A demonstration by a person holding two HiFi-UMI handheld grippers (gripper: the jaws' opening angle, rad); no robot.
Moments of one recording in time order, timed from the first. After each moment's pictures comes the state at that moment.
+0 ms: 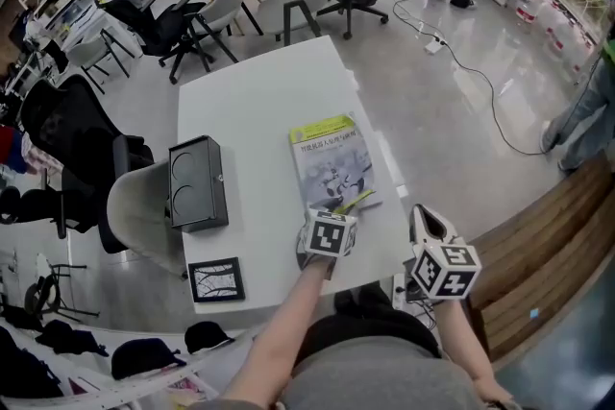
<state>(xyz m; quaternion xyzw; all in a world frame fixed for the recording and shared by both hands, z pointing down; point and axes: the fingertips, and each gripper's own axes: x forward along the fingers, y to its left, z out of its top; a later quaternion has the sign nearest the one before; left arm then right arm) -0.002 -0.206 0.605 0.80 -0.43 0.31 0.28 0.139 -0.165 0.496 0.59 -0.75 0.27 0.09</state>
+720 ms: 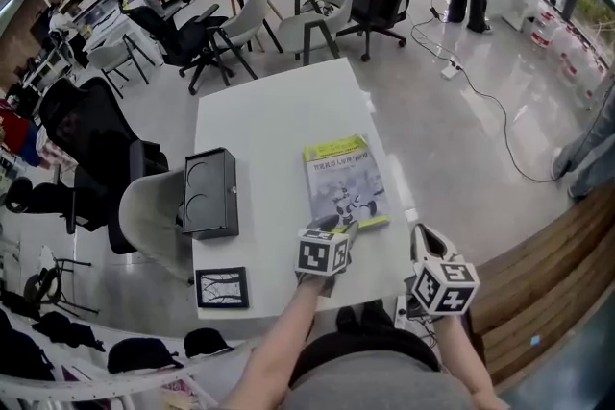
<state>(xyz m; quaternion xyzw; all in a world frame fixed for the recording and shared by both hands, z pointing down) -0.020 -0.204 0.580 0.80 -0.46 0.23 0.32 0.131 -0.167 0.497 0.57 -0.77 0.27 0.09</state>
